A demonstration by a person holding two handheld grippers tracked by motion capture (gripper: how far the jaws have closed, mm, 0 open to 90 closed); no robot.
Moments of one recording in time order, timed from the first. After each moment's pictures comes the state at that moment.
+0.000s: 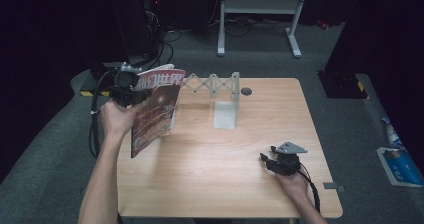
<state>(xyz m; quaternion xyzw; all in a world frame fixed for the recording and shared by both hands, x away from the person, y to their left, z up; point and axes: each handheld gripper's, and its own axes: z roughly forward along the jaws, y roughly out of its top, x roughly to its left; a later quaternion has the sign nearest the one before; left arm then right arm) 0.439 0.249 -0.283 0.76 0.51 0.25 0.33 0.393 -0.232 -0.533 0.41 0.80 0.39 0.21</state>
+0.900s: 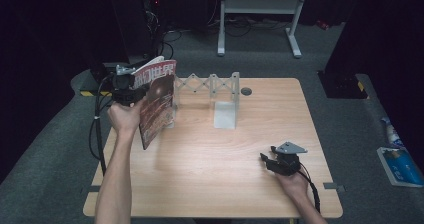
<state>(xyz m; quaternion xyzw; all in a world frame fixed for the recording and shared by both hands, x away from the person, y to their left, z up) 0.463 0.261 -0.321 0.68 0.56 0.29 0.38 0.393 -0.232 -0.533 0.41 0.80 0.39 0.21</state>
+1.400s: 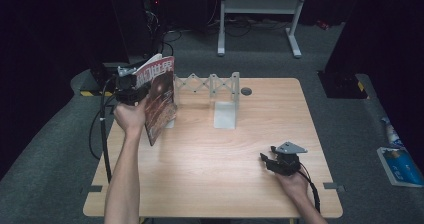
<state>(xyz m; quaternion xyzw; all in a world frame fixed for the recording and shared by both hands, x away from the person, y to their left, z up) 0.474 0.258 -0.335 0.64 0.58 0.30 0.40 0.393 -0.232 -0.532 0.41 0.80 0.39 0.21</state>
